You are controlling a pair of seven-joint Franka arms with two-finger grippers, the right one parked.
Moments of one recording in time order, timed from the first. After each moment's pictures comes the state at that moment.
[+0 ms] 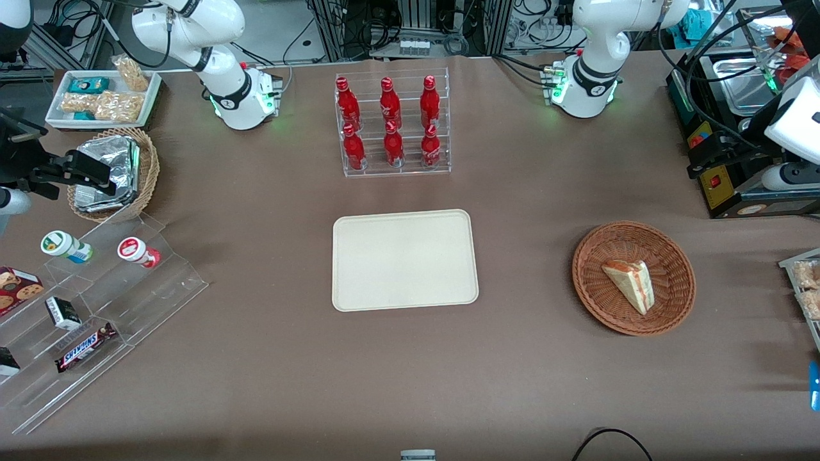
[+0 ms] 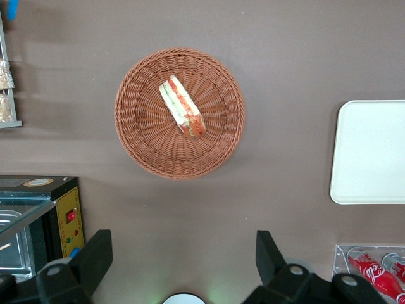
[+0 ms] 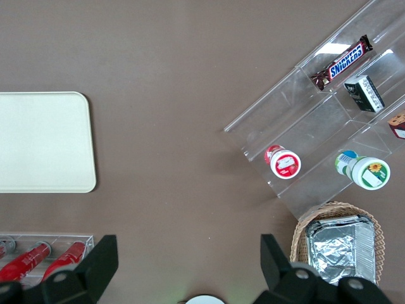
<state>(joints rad) -0.02 -0.01 -0.04 -1.53 0.01 1.46 -0.11</state>
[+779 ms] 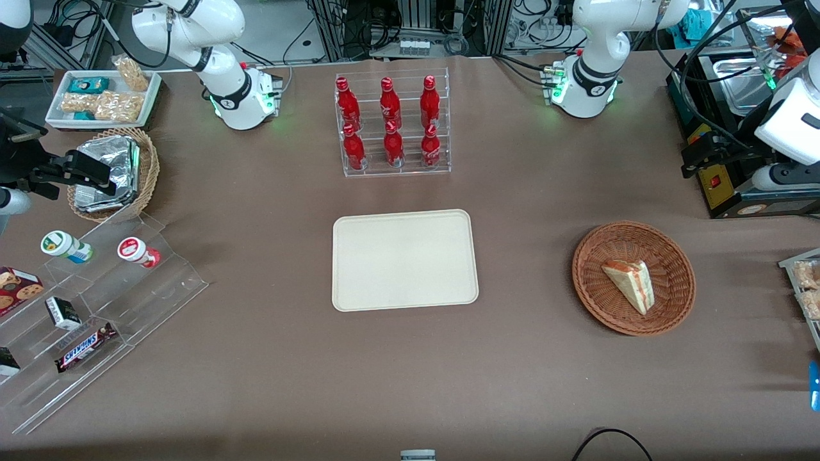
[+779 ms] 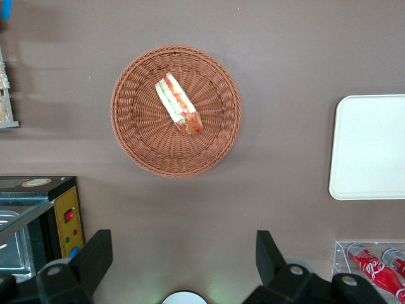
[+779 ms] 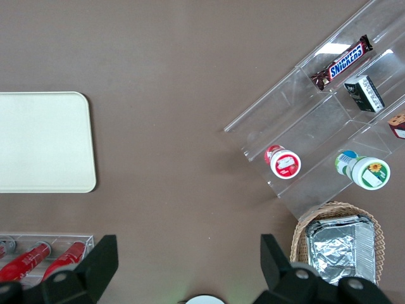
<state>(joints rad) -0.02 -0.01 -0.06 -1.53 0.01 1.45 -0.11</state>
